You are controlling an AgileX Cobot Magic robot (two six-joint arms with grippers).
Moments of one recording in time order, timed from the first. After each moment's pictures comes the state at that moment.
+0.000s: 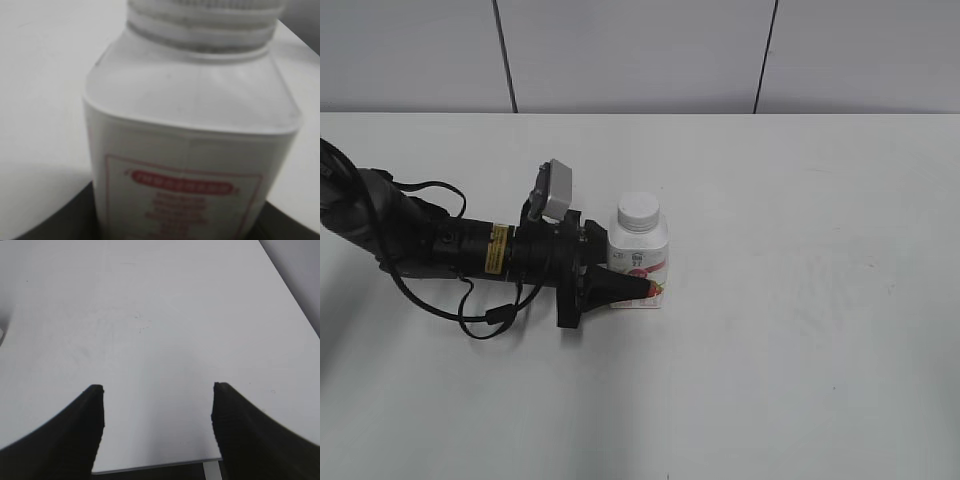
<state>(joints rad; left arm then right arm) -0.27 2.40 -1.19 1.47 -1.18 -0.59 -0.11 -0.01 -0.51 0.11 1.10 -0.11</state>
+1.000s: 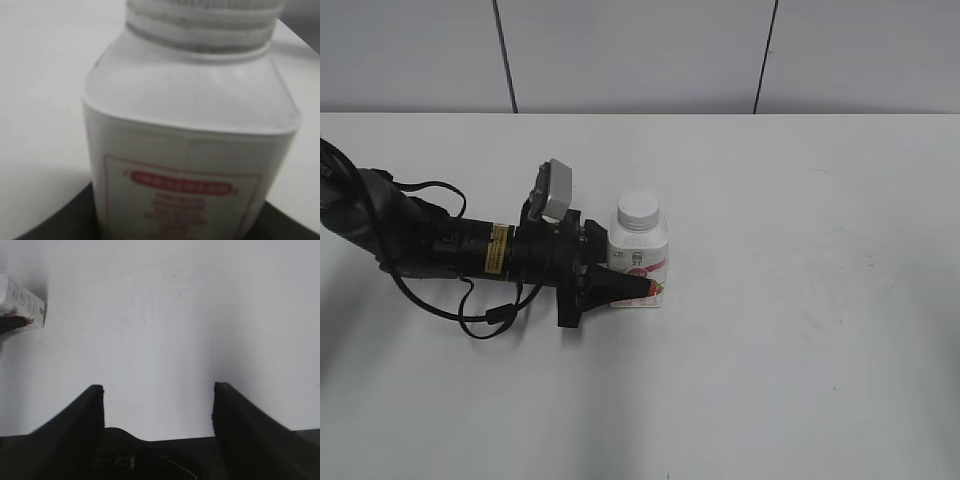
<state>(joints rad) -0.27 2.40 -1.19 1.46 -1.18 -0.59 -0.11 0.51 -0.74 0.25 1.14 -0.09</state>
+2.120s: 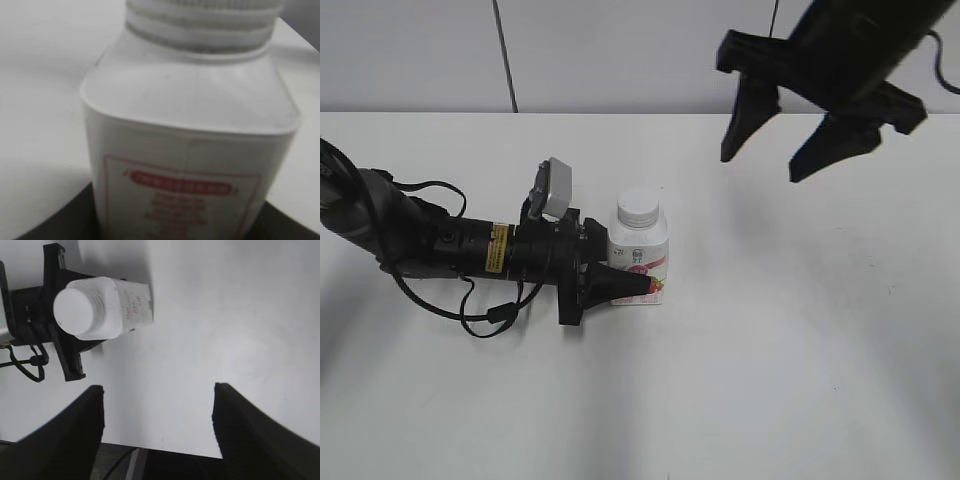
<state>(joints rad) -0.27 2.40 -1.19 1.45 -1.17 -0.59 0.43 1.68 -1.43 0.29 1.12 0.37</state>
